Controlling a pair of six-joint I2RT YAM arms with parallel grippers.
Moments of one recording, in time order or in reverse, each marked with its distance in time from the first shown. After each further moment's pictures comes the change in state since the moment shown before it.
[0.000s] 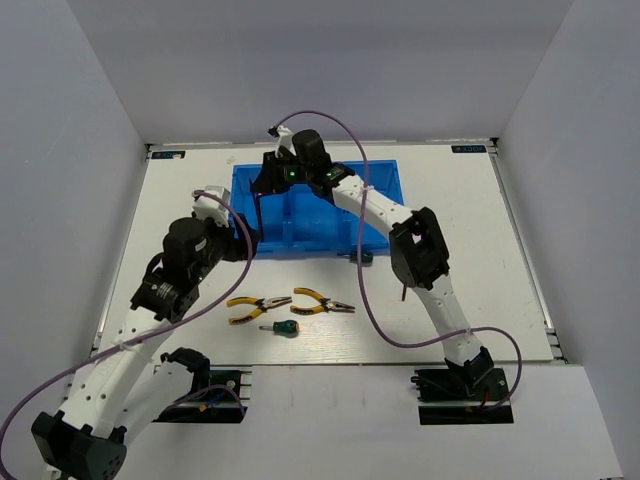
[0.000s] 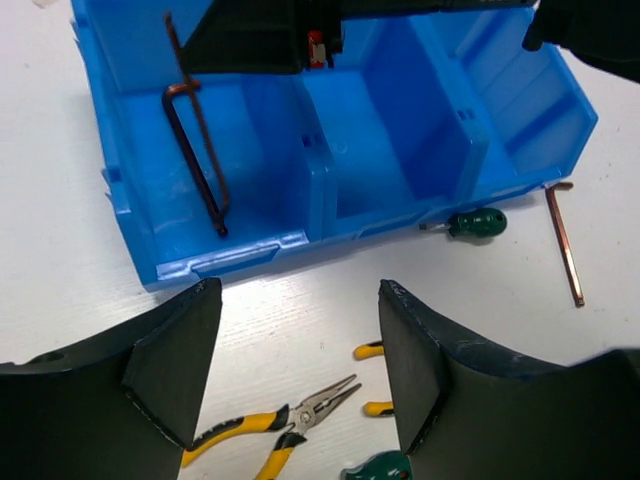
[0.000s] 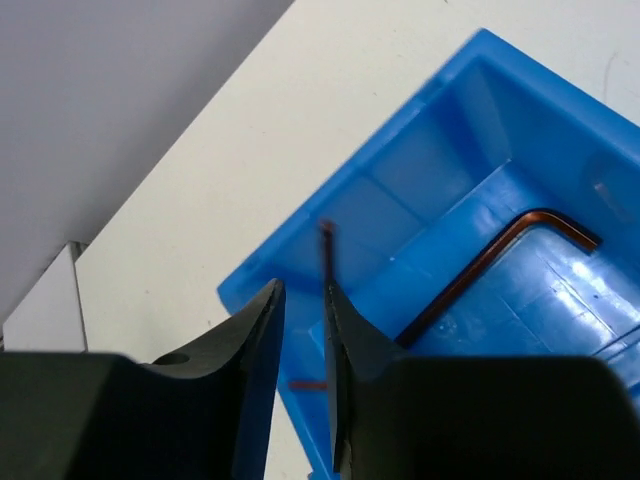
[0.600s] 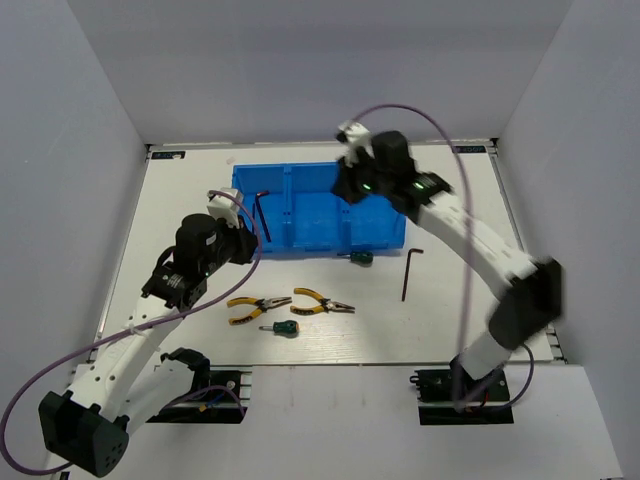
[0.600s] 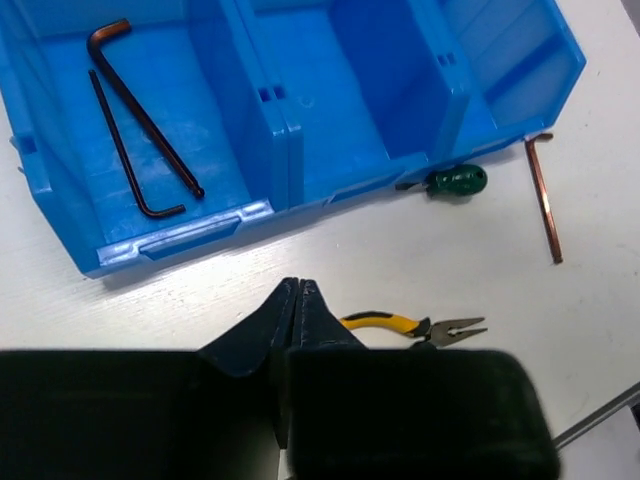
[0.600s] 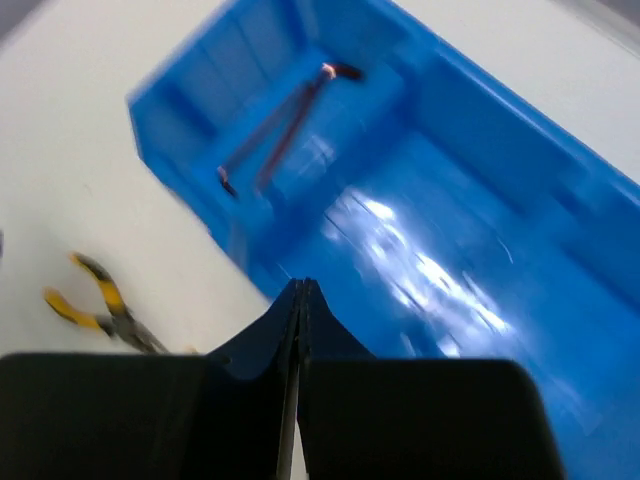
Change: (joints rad) left arm 0.000 0.099 -0.008 0.008 0.100 -0.018; right arm -0.092 -0.594 -0.489 -0.272 0.224 -0.385
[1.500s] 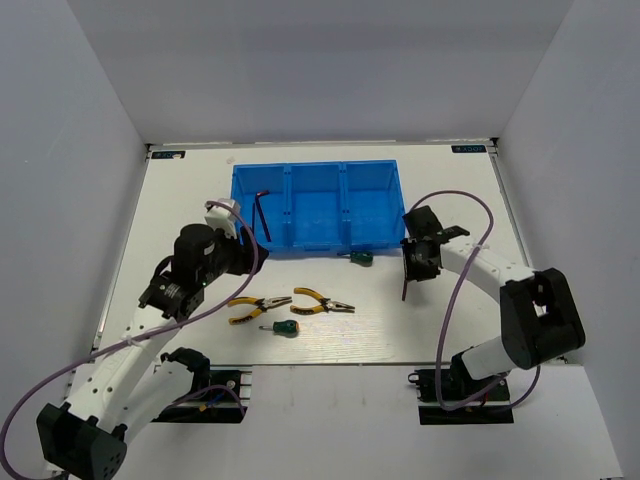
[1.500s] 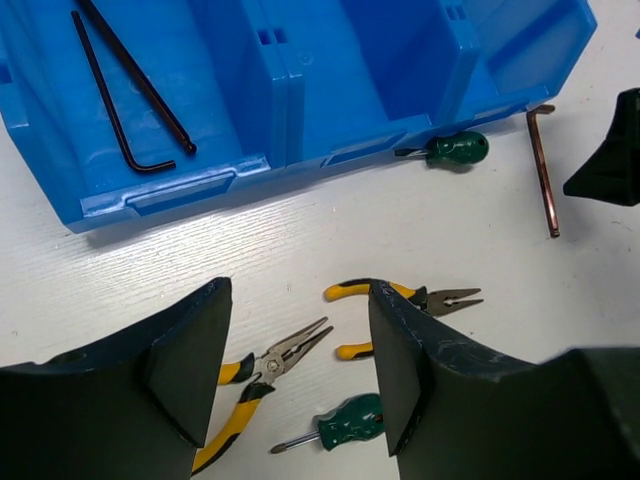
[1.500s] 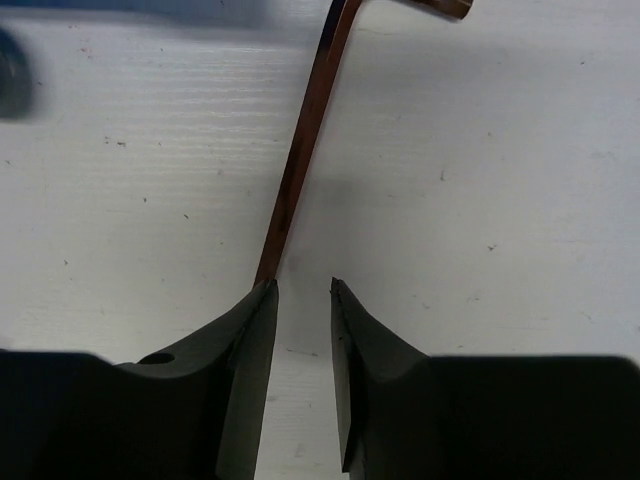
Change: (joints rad) left arm 0.000 -0.080 -0.074 -0.040 0.023 -0.042; right arm -0.217 -0.344 -0.820 -0.227 0.439 0.216
